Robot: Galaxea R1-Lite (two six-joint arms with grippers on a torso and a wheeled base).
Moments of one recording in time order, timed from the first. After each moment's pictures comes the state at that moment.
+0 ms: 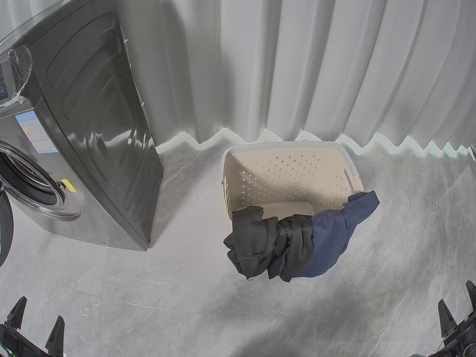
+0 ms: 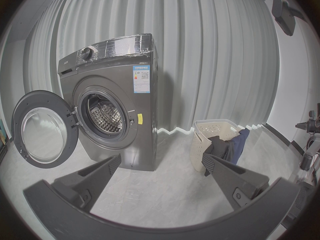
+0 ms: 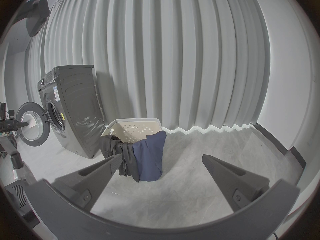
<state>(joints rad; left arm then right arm) 0.00 0.02 -0.02 0.00 -0.01 -0.02 0.00 0.02 -0.02 0.01 0.02 0.00</state>
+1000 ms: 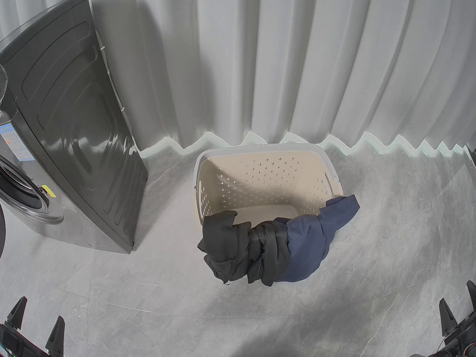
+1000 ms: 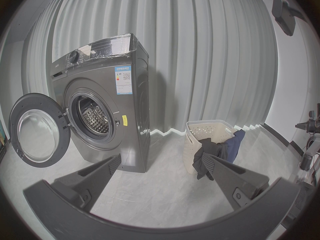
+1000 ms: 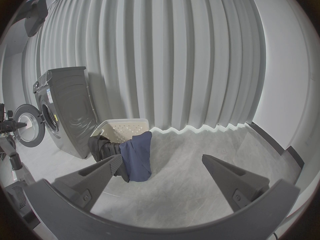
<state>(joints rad) 0.00 0.02 -0.02 0.00 -0.01 -0.02 0.00 0.02 -0.02 0.01 0.01 0.00</state>
